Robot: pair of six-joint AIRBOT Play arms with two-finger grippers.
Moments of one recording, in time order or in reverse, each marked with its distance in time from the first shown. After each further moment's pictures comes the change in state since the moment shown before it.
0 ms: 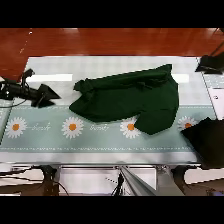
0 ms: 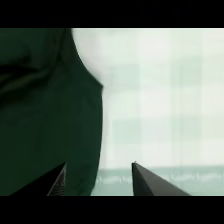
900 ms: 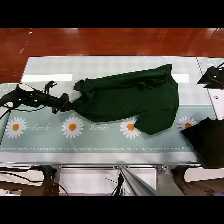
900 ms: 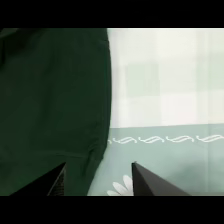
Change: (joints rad) left arm -0.196 -0.117 -0.129 -0.106 0.280 0.005; right arm -0.138 0.013 -0.131 0.145 0.094 -0.062
